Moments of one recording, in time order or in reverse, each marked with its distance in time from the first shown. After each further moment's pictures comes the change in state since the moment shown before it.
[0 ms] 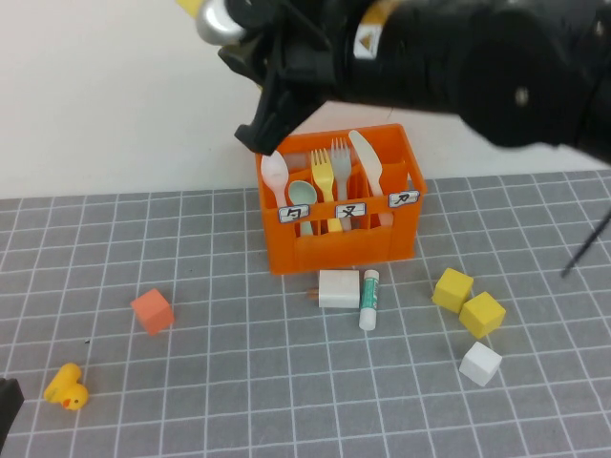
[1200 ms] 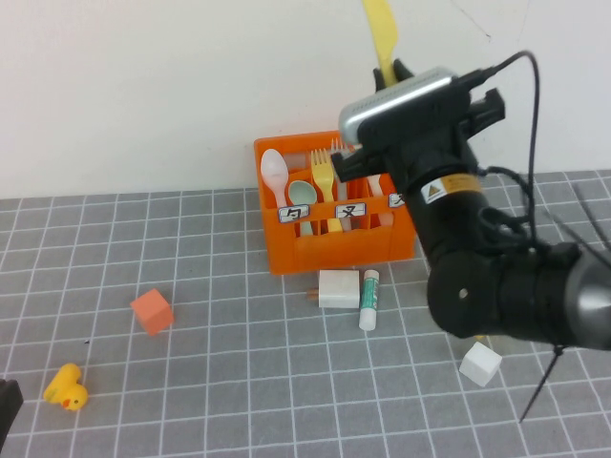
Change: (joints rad) right arm -0.043 0.165 0.539 0.506 -1.305 -0.210; left arm 0.000 -0.002 0.000 0.000 0.006 0.026
